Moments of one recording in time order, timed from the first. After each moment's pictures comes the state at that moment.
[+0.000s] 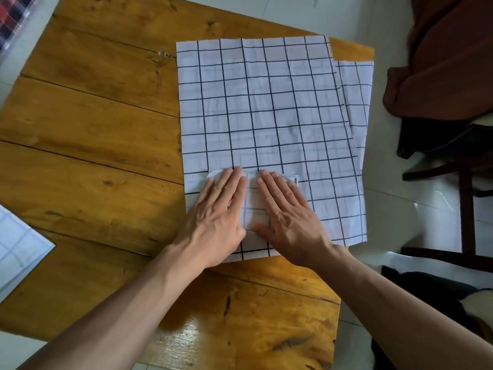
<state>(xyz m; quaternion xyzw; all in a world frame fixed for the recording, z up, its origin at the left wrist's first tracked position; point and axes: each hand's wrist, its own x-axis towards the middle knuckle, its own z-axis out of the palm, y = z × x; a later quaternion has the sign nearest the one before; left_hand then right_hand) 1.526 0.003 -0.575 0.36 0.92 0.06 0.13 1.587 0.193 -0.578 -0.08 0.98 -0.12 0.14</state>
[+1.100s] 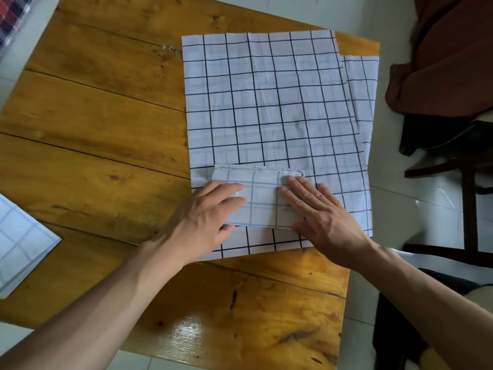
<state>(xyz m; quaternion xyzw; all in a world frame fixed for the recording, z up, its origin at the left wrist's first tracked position) 1.514 -0.030 -0.557 0.42 0.88 0.16 0.15 1.607 0.240 -0.563 -0.09 0.96 -0.18 0.19</state>
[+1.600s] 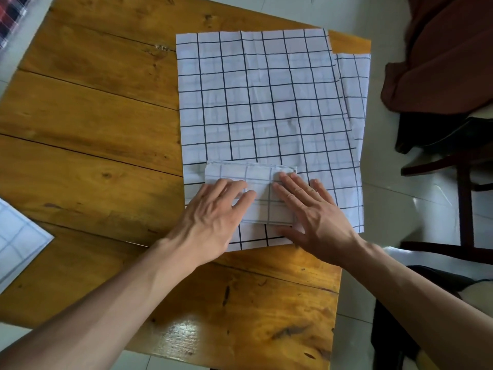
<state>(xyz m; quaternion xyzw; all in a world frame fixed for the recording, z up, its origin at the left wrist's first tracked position) 1.530 -0.002 -0.544 0.44 0.89 0.05 0.13 1.609 0.233 -0.560 -0.08 0.97 -0.16 0.19</state>
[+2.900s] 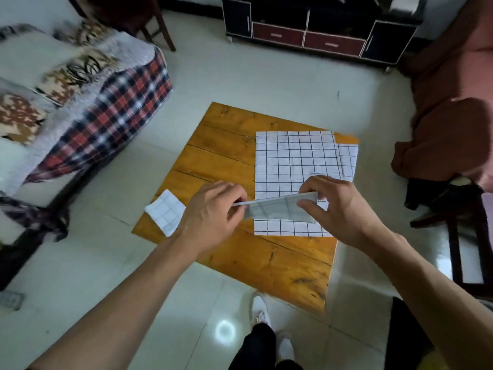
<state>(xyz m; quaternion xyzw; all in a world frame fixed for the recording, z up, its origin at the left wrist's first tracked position) 1.630 -0.120 -0.204 0.31 0.93 0.22 -0.04 1.665 0.144 -0.197 -0.13 0.94 -0.32 -0.04</state>
